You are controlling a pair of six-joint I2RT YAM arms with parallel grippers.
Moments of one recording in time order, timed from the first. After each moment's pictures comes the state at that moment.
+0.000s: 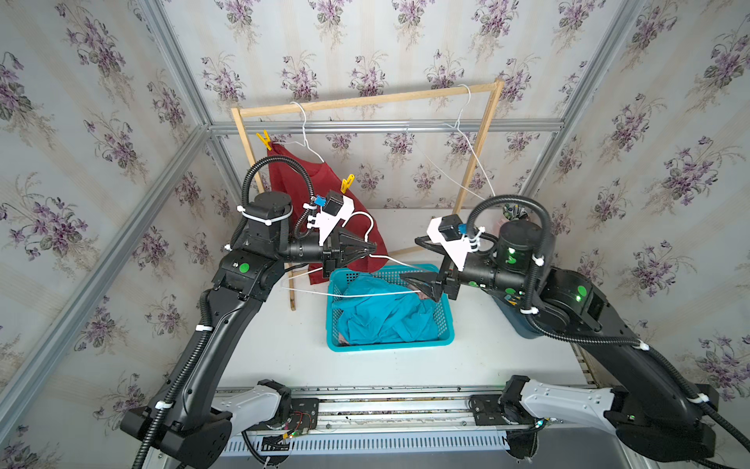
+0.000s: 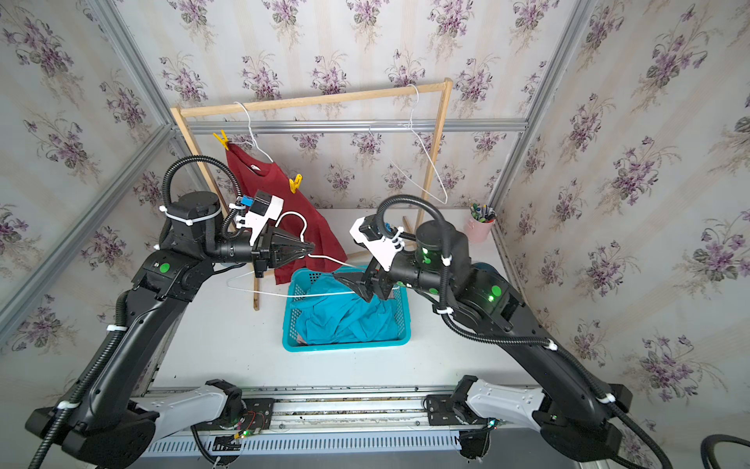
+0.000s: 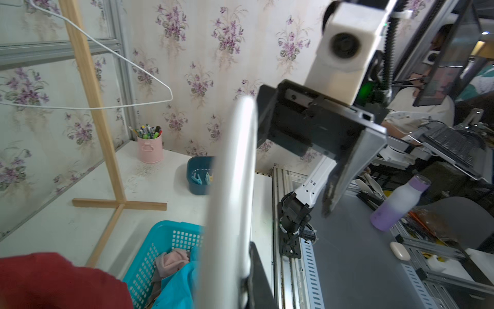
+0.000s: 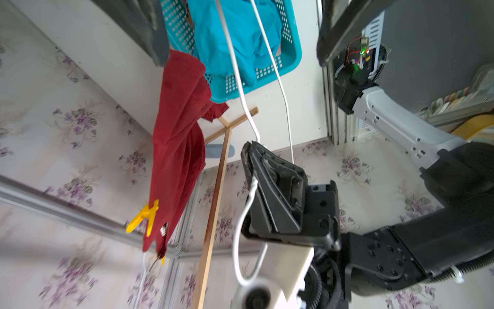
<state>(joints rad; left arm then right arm) -0.34 1.19 1.51 -0.59 1.11 0.08 0.86 1.16 1.55 -0.69 -0.33 -0.12</state>
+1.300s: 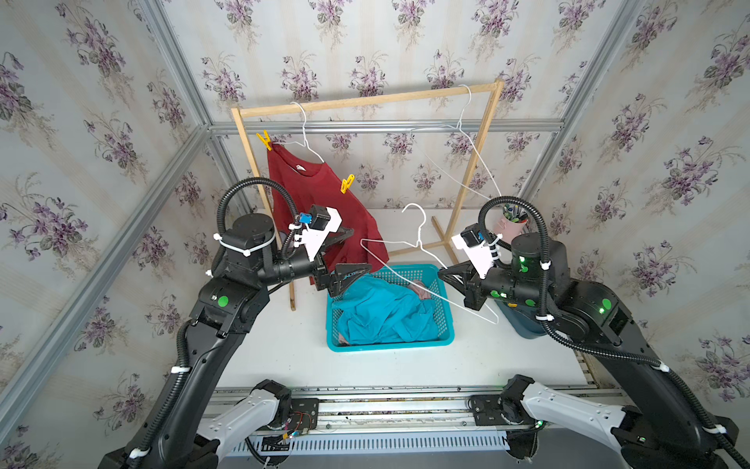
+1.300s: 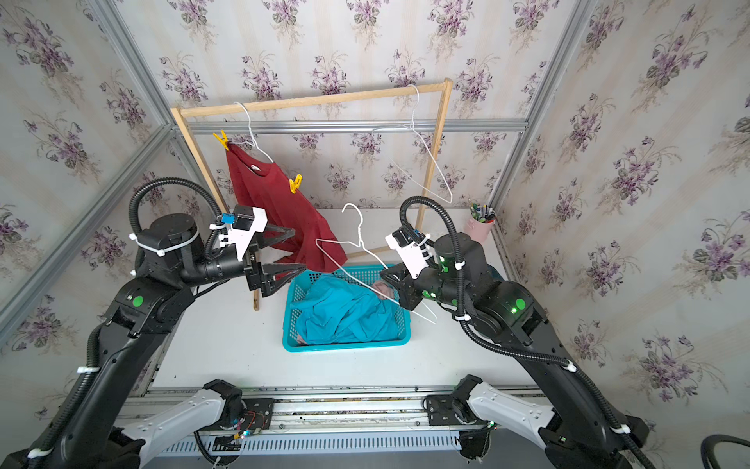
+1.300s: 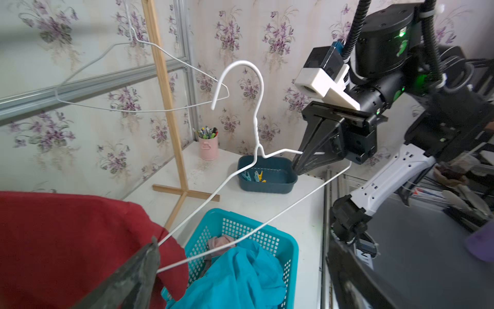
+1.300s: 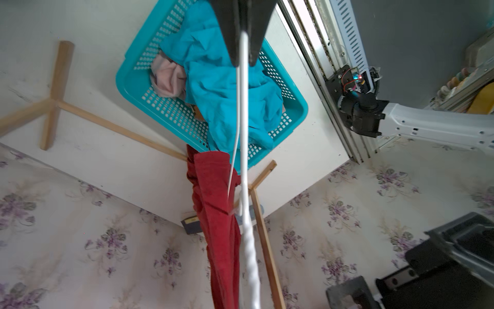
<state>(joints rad) -0.36 0.99 1.39 -0.59 0.73 0.14 0.73 0.99 1.44 -0.94 -0.20 0.08</state>
